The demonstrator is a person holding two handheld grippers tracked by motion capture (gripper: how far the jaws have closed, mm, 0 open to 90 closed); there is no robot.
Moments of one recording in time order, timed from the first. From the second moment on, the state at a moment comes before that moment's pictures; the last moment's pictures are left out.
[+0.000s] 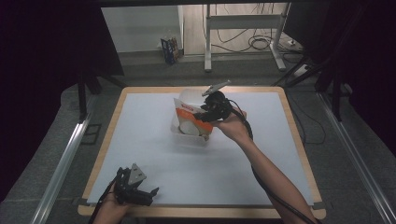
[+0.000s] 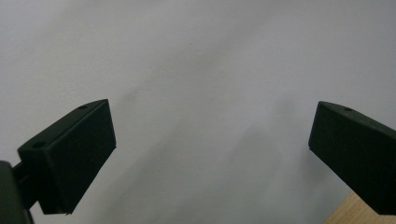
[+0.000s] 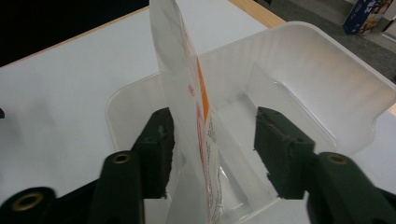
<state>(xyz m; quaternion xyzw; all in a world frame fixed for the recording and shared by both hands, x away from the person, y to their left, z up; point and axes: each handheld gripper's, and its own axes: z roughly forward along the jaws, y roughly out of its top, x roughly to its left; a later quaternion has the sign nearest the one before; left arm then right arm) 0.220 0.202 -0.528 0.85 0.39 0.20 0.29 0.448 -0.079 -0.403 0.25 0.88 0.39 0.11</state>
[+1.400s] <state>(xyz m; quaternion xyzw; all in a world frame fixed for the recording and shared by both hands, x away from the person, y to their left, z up) 0.221 0.203 -0.528 0.84 0.40 0.20 0.30 0.416 -0.109 -0.407 0.23 0.88 0.39 0.13</state>
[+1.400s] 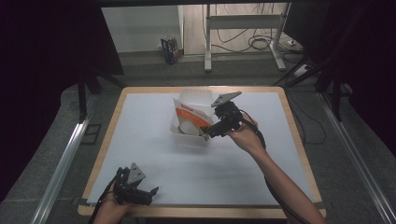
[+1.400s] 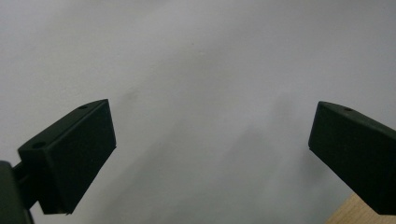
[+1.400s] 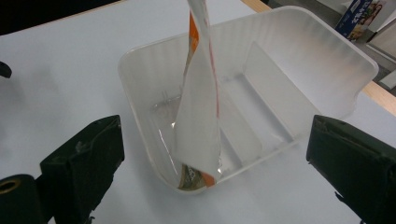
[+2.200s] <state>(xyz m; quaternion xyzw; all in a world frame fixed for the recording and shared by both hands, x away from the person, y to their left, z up) 0.220 0.202 -0.528 0.85 0.40 0.20 0.29 0.394 -0.131 -0.432 0.25 0.87 0.41 0.12</state>
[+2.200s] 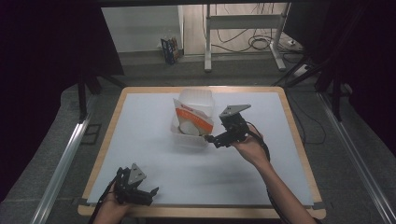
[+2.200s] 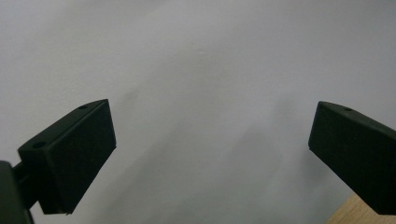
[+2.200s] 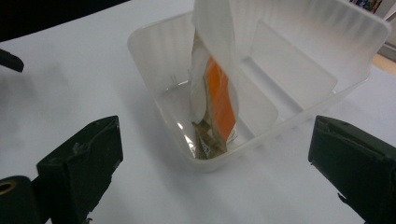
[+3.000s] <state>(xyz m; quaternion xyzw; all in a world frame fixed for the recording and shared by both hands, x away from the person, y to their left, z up) 0.219 0.202 -0.528 0.85 0.40 0.20 0.29 0.369 -0.139 -0.438 0.25 0.87 0.40 0.15</state>
